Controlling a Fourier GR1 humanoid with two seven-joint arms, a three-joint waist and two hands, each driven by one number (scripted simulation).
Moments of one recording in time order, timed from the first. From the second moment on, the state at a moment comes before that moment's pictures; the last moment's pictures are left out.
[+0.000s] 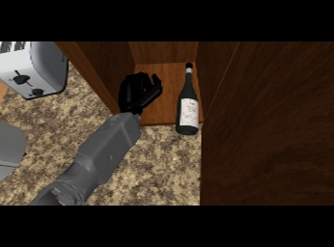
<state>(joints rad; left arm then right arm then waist) -0.97 0.00 -0.40 -0.20 1.04 0.23 -0.77 0.04 -0.03 -0.03 -2.22 -0.20 0.29 0.29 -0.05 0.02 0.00</state>
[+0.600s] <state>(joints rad) -0.95 0.00 -0.42 -0.25 0.99 0.19 -0.87 0.06 -0.05 -0.07 -2.25 -0.22 0.30 0.30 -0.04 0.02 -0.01</state>
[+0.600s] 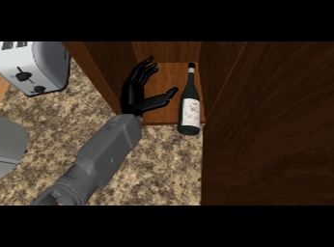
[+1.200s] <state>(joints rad) -0.75 0.03 -0.52 -0.62 0.91 0.30 -0.78 0.08 -0.05 -0.06 -2.27 -0.20 0.29 0.31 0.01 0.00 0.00</state>
